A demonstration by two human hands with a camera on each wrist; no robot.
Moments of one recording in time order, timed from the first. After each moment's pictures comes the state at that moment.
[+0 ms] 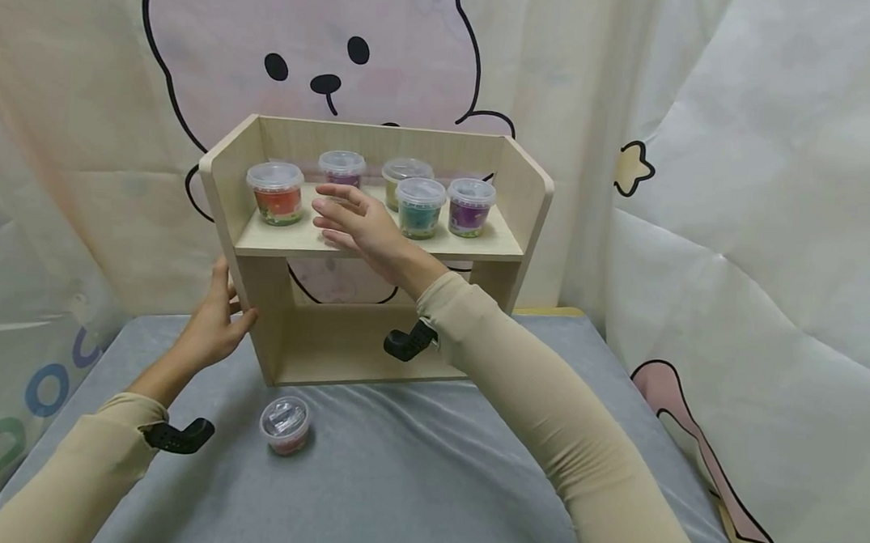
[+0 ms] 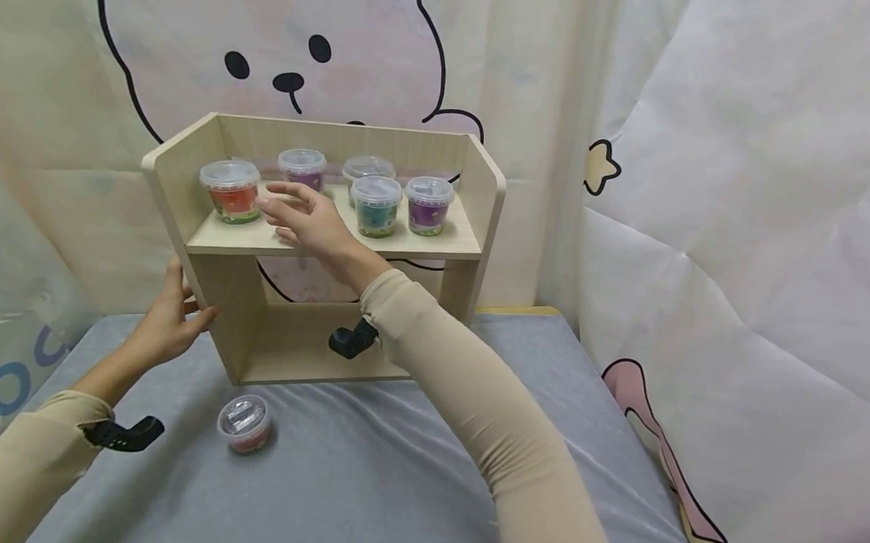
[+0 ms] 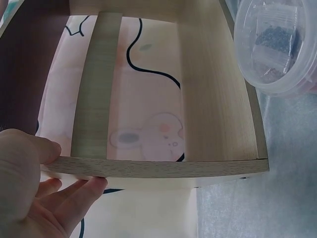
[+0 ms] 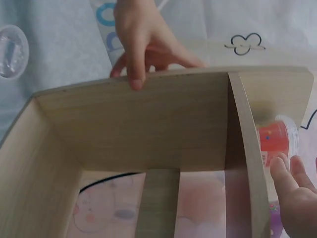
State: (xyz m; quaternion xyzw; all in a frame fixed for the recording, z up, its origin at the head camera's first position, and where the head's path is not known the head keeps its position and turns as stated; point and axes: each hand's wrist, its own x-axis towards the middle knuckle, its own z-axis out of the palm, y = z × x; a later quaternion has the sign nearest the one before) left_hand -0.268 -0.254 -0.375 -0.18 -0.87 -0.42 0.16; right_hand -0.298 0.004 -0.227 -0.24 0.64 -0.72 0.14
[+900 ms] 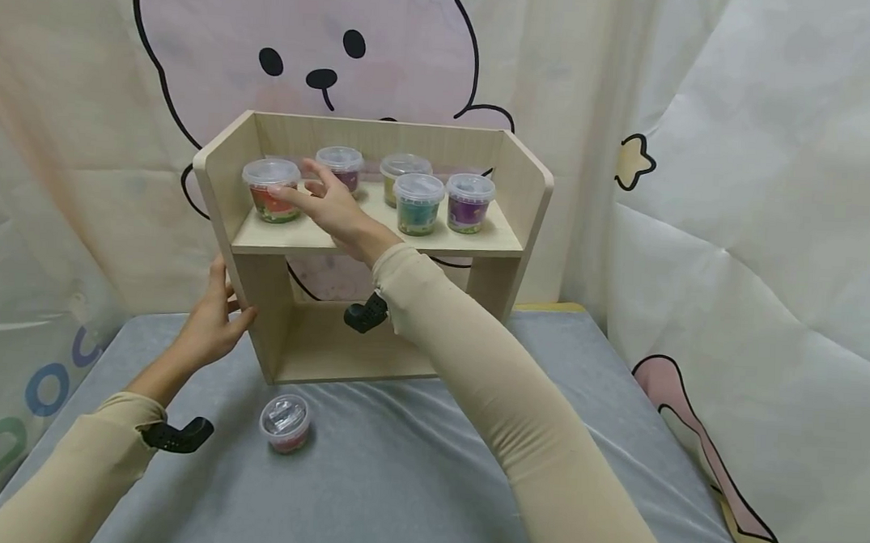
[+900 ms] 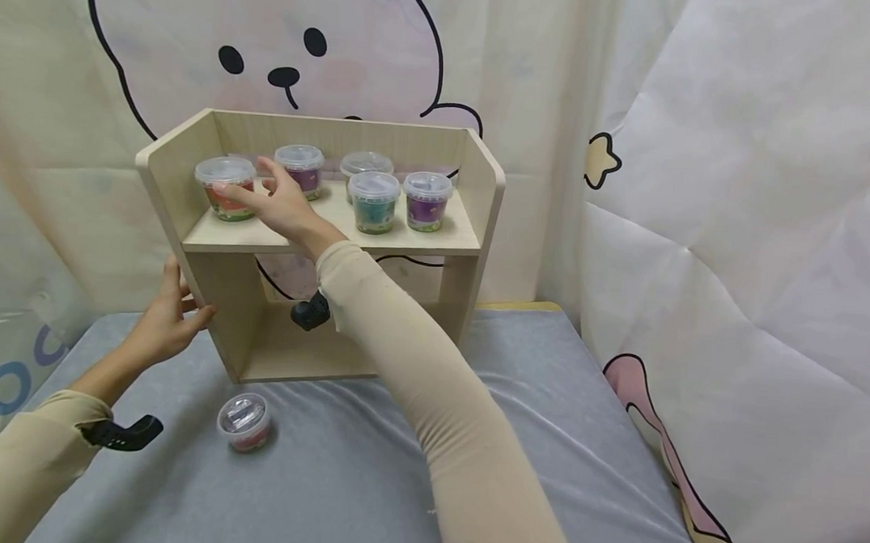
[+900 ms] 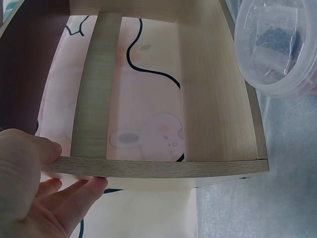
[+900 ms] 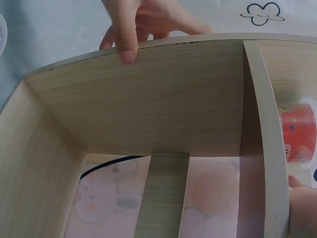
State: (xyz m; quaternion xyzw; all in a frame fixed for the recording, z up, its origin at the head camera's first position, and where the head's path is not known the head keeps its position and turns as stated) left_hand -0.269 -0.253 -0.374 -0.17 -0.88 -0.42 0.15; right_hand -0.327 -0.033 -0.218 -0.21 0.74 -0.63 0.13
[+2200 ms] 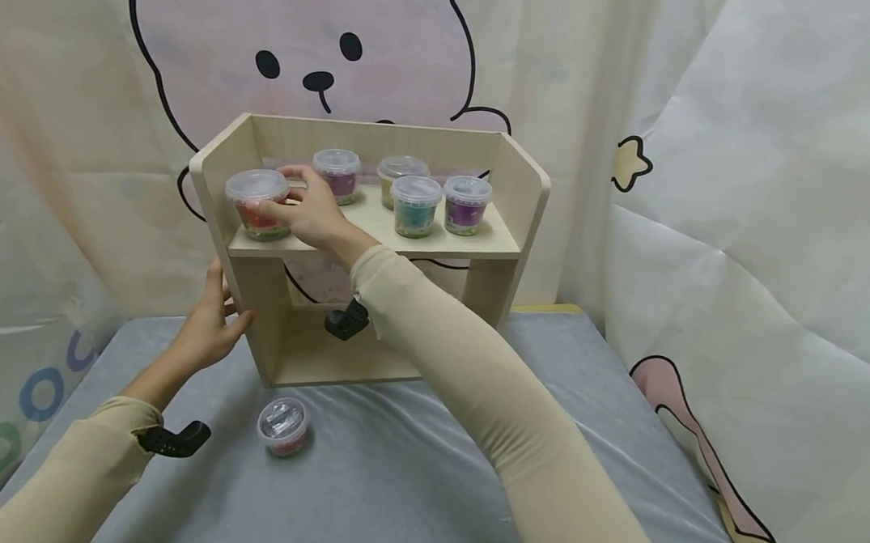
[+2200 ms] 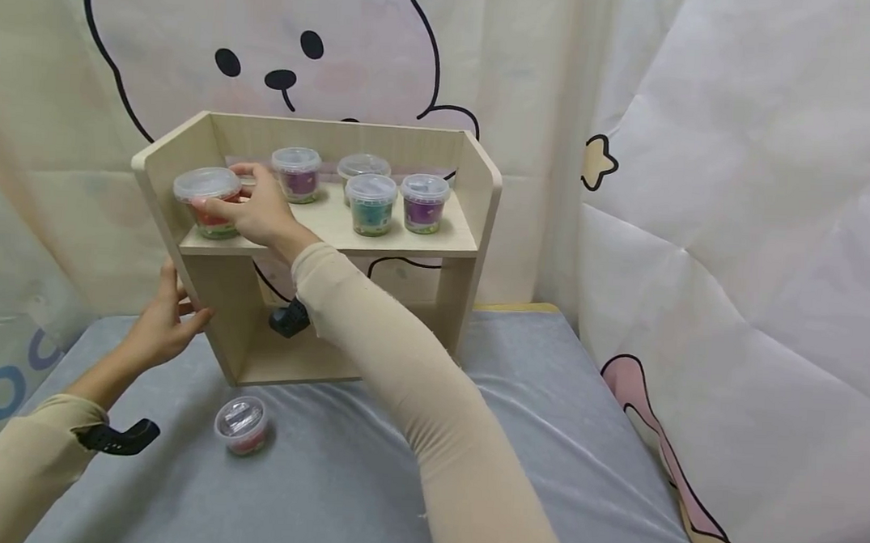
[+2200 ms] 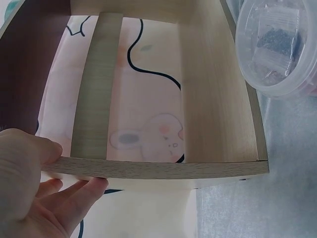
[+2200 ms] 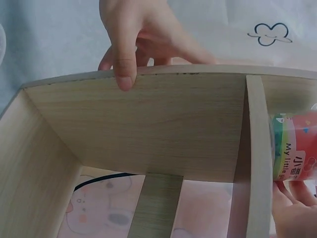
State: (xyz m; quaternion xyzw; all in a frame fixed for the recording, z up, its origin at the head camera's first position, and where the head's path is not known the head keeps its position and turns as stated) left_hand -0.270 -0.253 -0.375 -0.19 -0.87 -0.42 0.17; right_hand -0.320 -0.060 -0.217 -0.20 0.76 -0.62 0.05
